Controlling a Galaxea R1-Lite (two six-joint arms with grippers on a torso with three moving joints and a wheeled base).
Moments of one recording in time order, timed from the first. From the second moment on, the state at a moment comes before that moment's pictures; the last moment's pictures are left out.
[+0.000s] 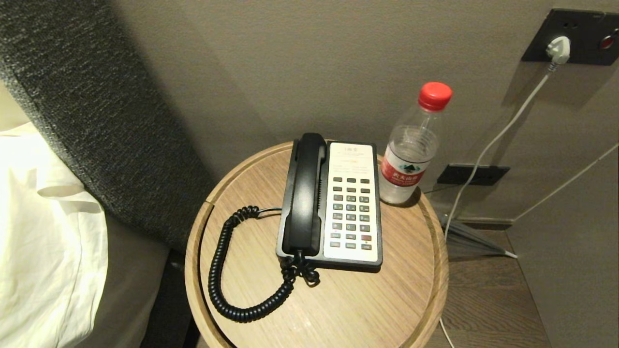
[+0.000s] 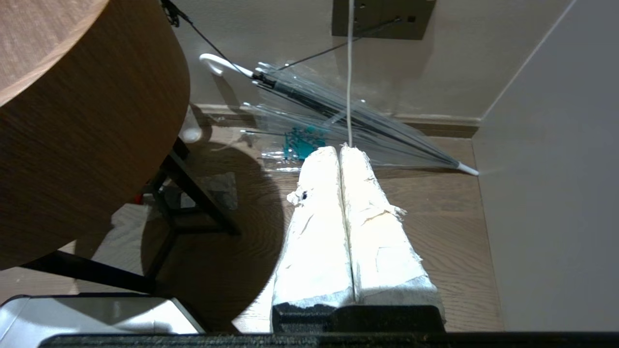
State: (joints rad) left arm -0.01 0.35 -0.57 0.40 -0.21 -0.01; right arm 0.00 0.02 0.00 -0.01 0.00 -0.03
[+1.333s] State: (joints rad) left arm -0.20 1.16 -1.01 0.45 -0.36 -0.24; right arm 0.00 0.02 0.00 -0.01 0.00 -0.03
